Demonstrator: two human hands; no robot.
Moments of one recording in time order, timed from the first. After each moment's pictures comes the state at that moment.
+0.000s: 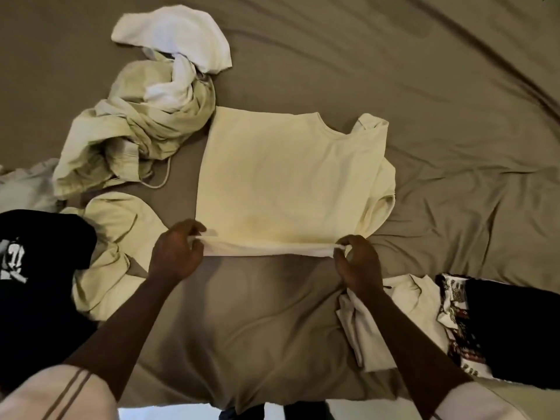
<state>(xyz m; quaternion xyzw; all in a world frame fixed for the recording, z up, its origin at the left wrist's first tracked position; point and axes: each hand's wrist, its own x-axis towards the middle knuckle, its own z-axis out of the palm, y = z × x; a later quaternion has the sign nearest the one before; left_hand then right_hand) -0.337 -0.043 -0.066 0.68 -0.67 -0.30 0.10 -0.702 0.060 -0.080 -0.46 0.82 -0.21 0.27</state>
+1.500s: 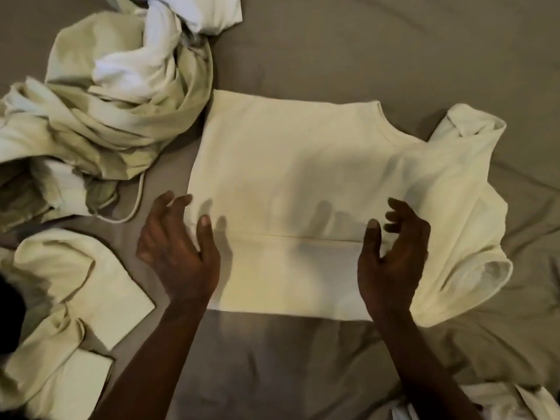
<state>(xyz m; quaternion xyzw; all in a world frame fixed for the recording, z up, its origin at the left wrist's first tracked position) -0.411 -0.152 -0.180 0.72 -0.62 -0.06 0.30 -0.673 -0.108 -0.158 -0.41 0.82 -0.38 0.15</state>
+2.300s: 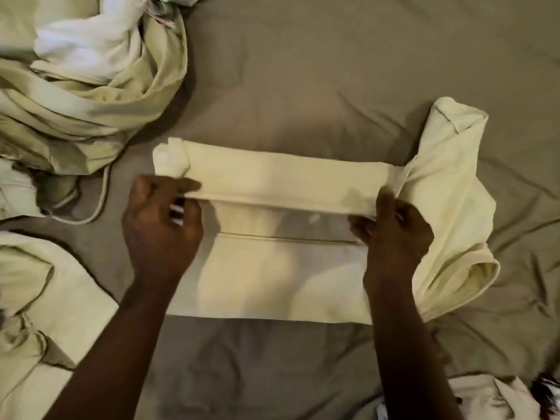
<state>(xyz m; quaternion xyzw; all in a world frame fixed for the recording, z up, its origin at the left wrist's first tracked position) -0.409 -0.194 -0.161 0.67 -0.67 -0.17 0.28 -0.682 -0.153 -0.143 -0.05 0.78 -0.52 0.34</state>
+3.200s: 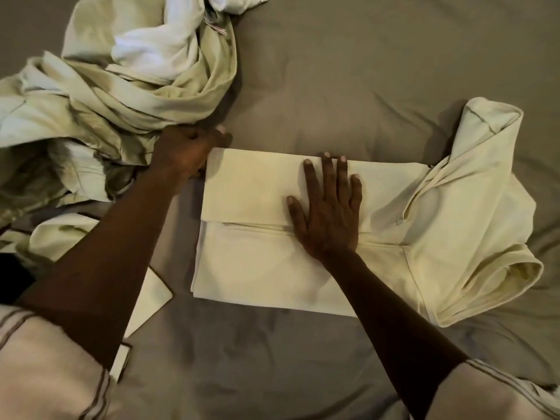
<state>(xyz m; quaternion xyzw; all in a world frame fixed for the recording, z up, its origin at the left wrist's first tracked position) -0.361 -0.314 -0.177 0.77 -0.40 -0.47 0.17 -0.602 -0.175 -0.230 -0.68 0.72 -0.04 0.09</state>
